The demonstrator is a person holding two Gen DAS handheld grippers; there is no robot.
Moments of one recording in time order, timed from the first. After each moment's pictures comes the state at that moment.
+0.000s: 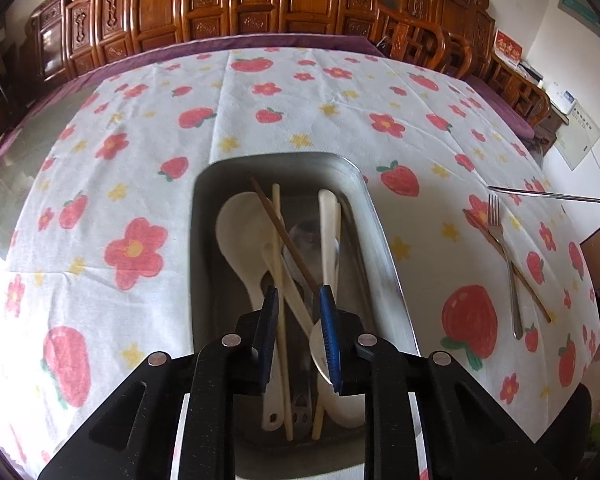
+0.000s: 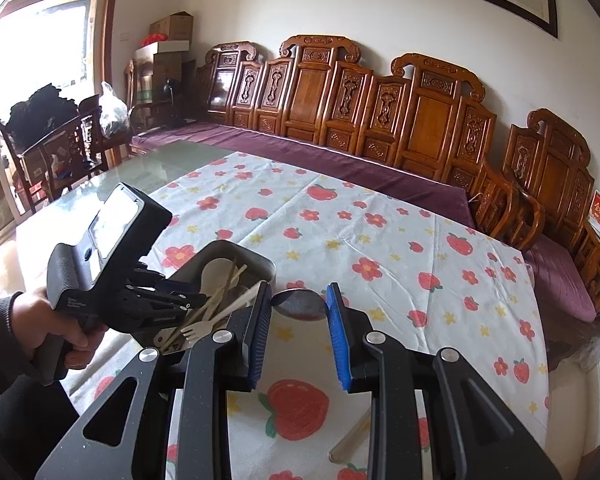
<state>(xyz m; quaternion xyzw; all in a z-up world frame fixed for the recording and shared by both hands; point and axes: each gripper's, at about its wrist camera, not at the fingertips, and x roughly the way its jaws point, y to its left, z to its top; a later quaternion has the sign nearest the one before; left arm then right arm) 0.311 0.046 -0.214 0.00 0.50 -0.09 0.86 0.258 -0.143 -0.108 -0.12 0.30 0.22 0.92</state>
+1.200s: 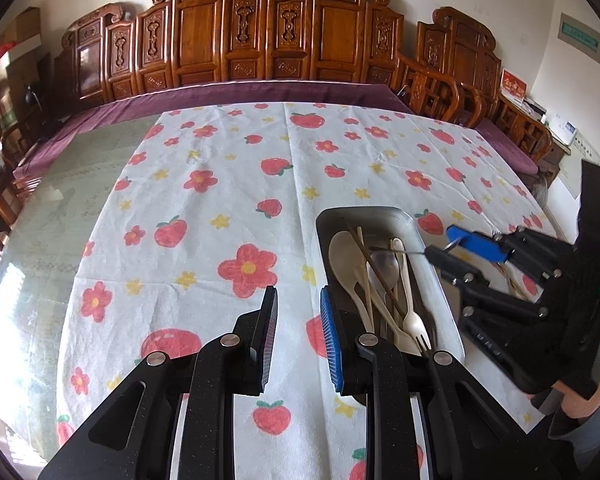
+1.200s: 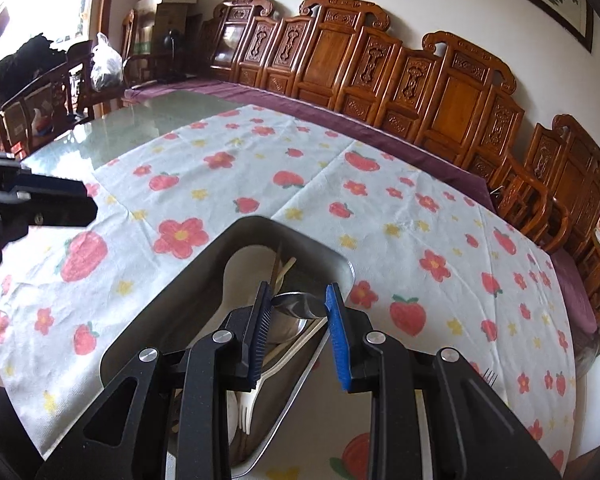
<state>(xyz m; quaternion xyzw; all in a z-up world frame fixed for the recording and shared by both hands) 0.267 0.134 -0.148 -0.01 0.44 -0.06 0.90 0.315 -0.015 -0.205 -0.17 0.35 0.19 0.90</state>
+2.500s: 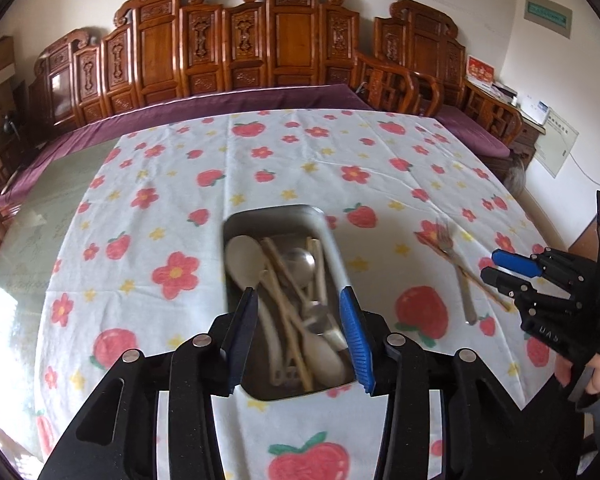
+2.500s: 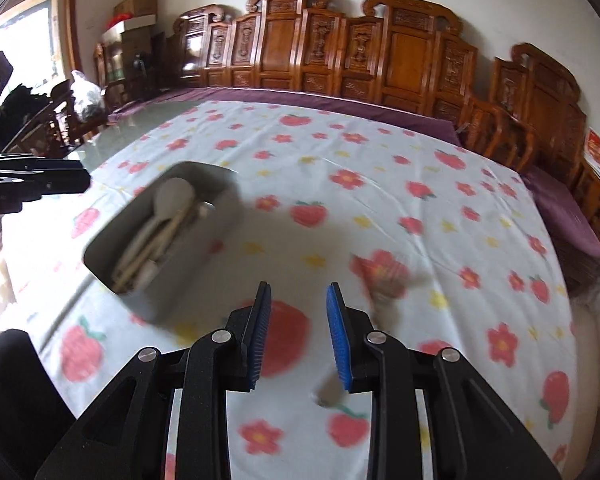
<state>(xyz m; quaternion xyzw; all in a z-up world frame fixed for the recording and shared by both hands) 0.244 0.040 -0.137 0.02 0.42 -0.11 0.90 0.256 -0.207 -0.198 -0.08 0.39 0.18 0.90</state>
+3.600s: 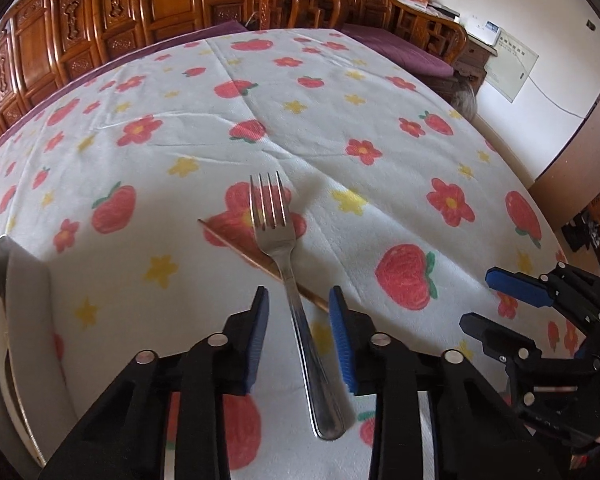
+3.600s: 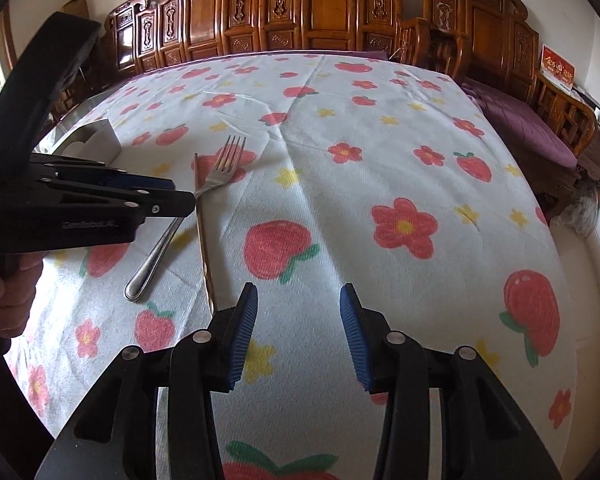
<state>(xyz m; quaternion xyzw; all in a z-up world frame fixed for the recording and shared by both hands) 0.323 -0.199 -0.255 0.07 0.50 -0.21 0.83 0.262 -0.349 -0.278 -0.03 0.45 0.11 0.88</state>
